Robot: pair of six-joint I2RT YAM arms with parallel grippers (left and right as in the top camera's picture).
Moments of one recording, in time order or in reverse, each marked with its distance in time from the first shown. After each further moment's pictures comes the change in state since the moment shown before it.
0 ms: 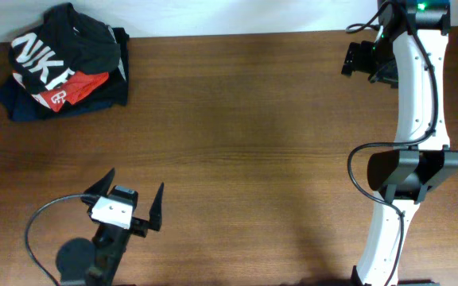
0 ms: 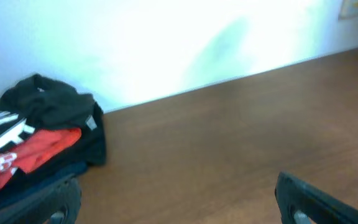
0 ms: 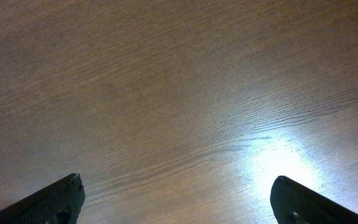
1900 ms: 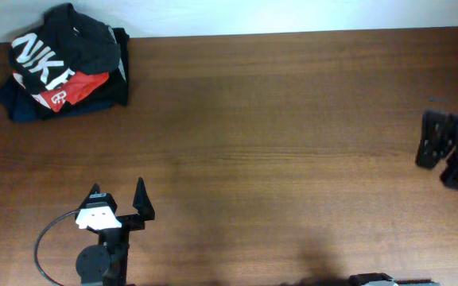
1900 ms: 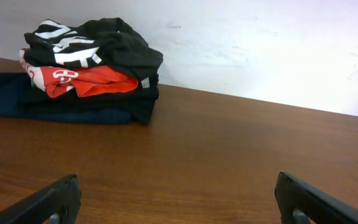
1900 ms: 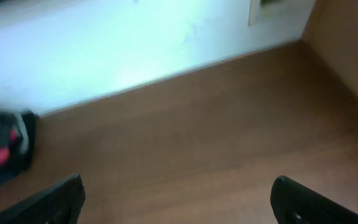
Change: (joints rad) left arm 0.027 -0.182 -0.303 0.165 -0.284 -0.325; right arm 0.106 -1.062 -0.266 0.002 0.001 -0.001
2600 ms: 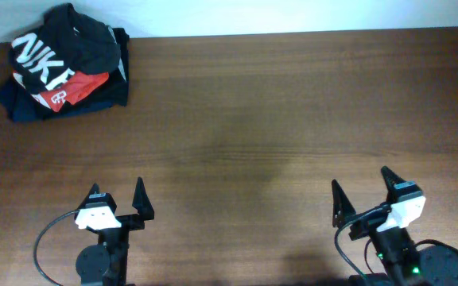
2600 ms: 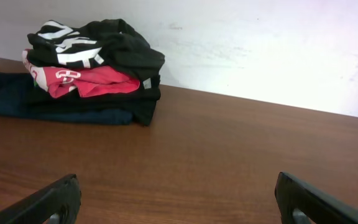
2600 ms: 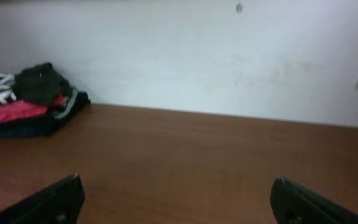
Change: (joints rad) left arm 0.000 -0.002 0.000 0.000 -0.006 0.000; right arm 0.003 -1.132 -1.882 1.286 -0.330 -0.264
